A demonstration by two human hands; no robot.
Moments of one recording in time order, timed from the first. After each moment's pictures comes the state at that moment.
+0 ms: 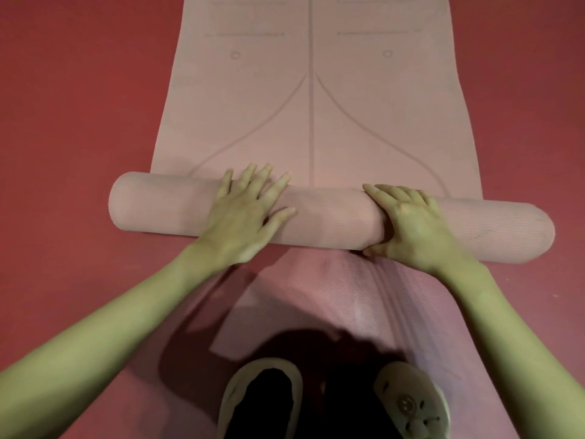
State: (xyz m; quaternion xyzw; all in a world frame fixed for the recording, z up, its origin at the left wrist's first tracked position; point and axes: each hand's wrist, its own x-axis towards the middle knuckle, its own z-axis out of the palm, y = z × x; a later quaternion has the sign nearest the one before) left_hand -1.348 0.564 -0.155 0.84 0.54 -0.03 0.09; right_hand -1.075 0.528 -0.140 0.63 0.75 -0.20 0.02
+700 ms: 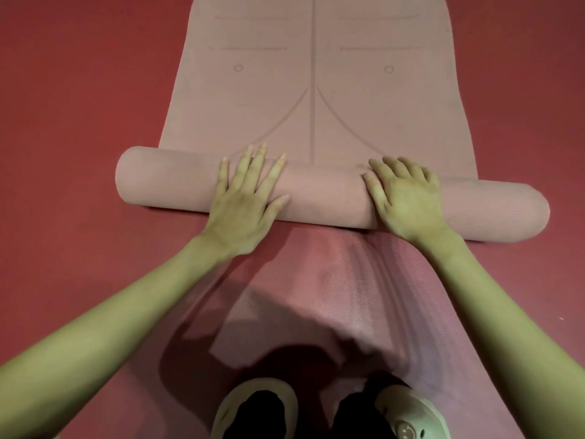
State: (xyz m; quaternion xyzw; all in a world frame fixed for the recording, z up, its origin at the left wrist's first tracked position) left_hand -1.344 0.594 -0.172 0.83 0.55 0.02 0.02; right_hand -1.079 0.587 -0.164 0.70 0.71 -0.05 -0.04
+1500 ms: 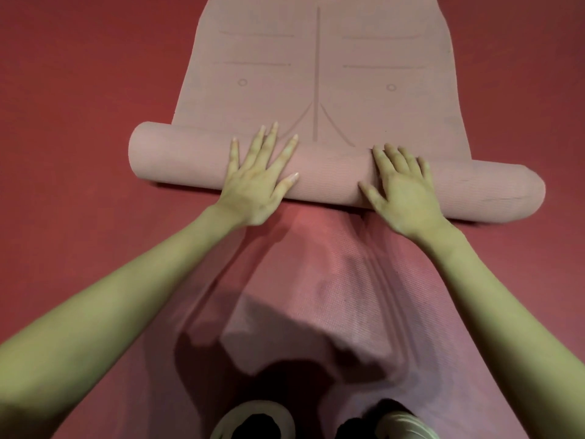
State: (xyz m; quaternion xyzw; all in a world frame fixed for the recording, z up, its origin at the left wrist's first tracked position) left_hand -1.331 0.657 -0.172 0.83 0.56 0.03 0.06; right_hand -1.079 0.620 -0.154 0.68 0.73 -0.08 -0.05
